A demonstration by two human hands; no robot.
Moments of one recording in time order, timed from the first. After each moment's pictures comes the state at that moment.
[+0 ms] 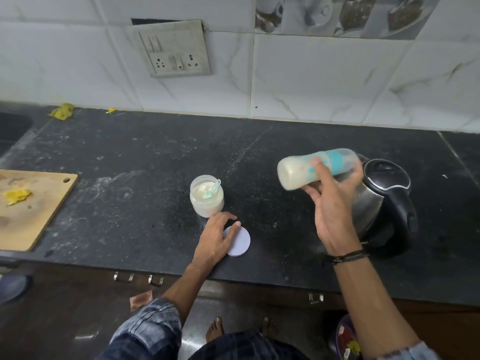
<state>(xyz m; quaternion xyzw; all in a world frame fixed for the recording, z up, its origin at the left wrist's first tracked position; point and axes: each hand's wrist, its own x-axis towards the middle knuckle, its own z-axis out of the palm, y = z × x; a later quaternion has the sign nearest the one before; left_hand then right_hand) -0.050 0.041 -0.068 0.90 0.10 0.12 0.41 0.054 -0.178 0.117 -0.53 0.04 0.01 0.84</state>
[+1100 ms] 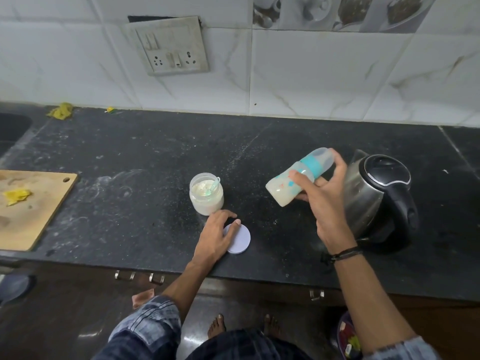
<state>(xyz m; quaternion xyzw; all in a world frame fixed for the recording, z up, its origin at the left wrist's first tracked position) -0.048 0.043 -0.071 0.90 0.09 0.12 0.41 0.058 -0.179 0.090 -0.65 0.02 0.05 0.76</state>
